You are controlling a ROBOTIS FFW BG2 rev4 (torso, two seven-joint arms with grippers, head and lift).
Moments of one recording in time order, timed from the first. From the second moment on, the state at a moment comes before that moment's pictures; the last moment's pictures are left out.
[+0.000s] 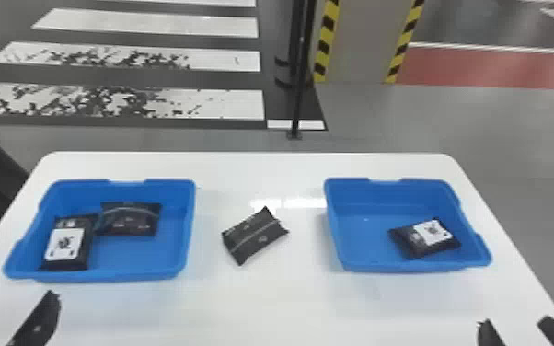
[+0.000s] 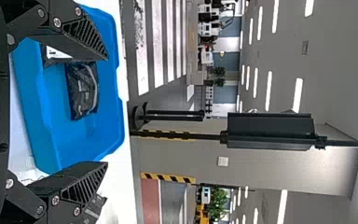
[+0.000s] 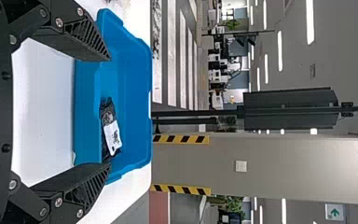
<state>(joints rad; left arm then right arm) 0.82 0.06 0.39 -2.12 0.29 -0.14 -0.53 0.88 0.00 -0.41 -1.97 -0.30 -0.30 0.45</state>
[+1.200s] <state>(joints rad) 0.79 0.07 0.36 -2.12 0.29 -0.12 -0.53 0.88 0.00 -0.41 -1.97 -0.31 -0.30 0.45</state>
